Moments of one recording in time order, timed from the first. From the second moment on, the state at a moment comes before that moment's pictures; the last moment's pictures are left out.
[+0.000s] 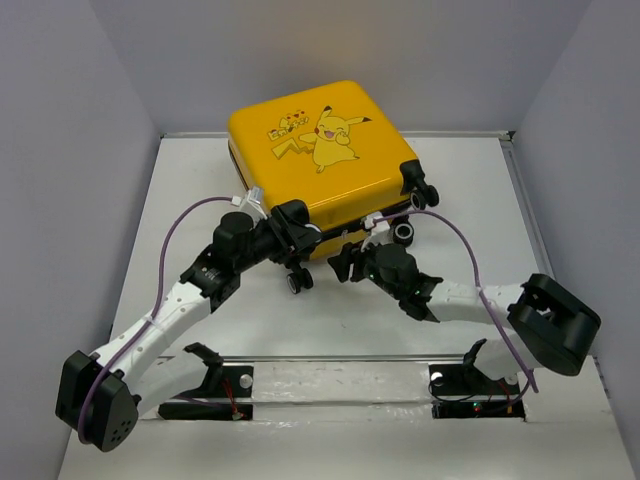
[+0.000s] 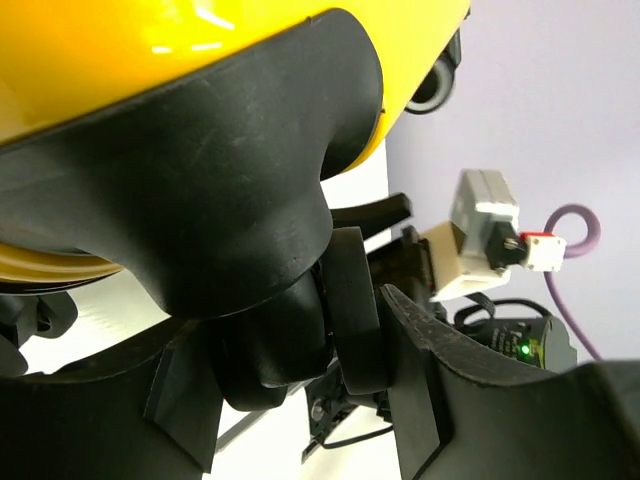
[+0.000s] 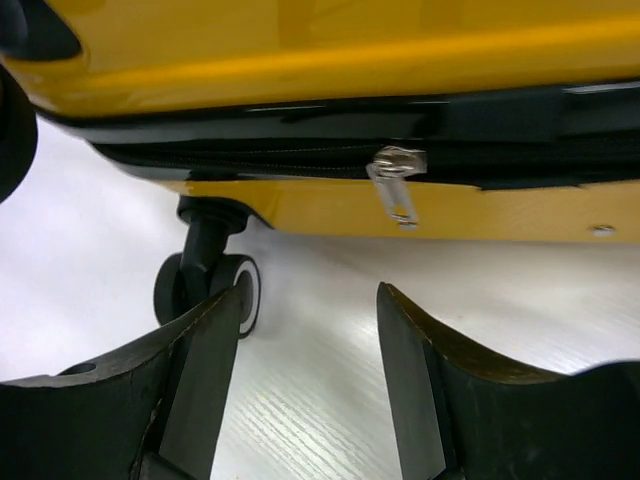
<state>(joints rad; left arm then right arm) -0.55 0.98 0.67 -0.01 0.25 -1.05 0.89 1.37 0.51 0.63 0.22 0.41</state>
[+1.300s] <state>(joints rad) -0.55 0.97 0.60 0.12 0.25 -1.04 0.75 1.52 0.73 0.45 0.05 0.29</state>
